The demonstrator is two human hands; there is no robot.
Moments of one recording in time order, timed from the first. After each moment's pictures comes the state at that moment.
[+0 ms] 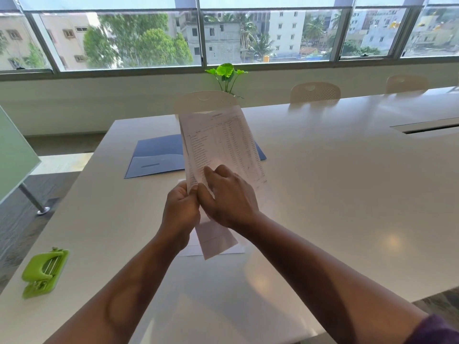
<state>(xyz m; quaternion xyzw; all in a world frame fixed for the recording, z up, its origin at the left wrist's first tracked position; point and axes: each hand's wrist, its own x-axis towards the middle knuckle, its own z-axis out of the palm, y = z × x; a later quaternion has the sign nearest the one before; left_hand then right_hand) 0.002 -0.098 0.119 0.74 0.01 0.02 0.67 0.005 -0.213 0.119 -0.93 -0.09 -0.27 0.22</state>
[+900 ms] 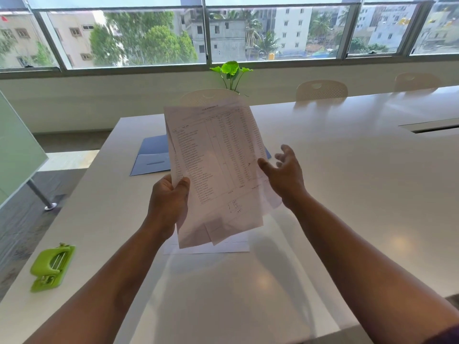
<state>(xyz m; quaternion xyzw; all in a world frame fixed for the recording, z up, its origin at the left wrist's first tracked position) 0.027 -0.061 0.119 0.76 0.01 0.05 0.65 0.044 -0.314 0.118 -0.83 0.18 -0.18 0.50</state>
